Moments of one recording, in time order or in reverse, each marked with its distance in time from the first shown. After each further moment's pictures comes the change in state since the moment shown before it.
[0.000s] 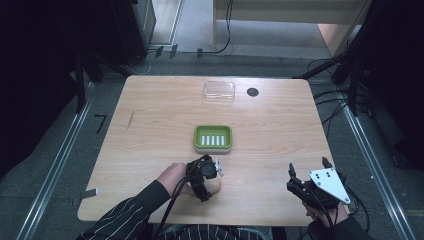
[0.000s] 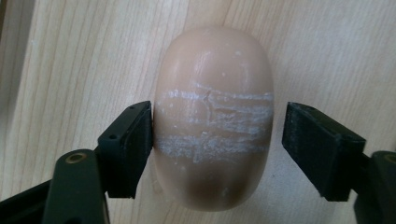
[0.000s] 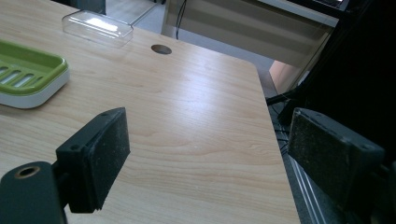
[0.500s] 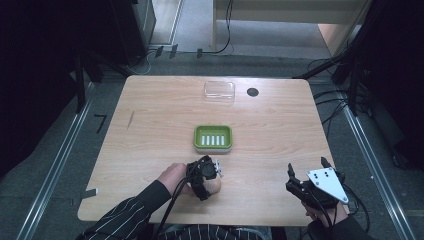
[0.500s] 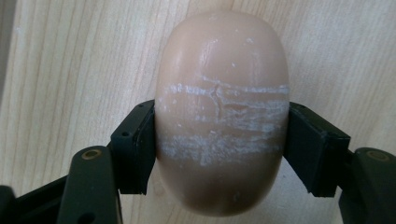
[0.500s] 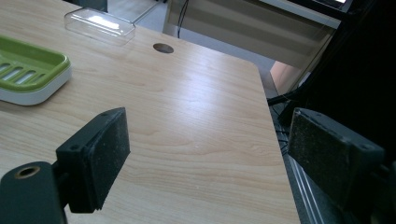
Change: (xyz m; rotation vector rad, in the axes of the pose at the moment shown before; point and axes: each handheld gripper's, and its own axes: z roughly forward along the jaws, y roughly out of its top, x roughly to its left) left arm 0.001 0.000 0.009 0.026 0.001 0.003; right arm 0.001 0.000 0.001 0.001 0.005 -0.019
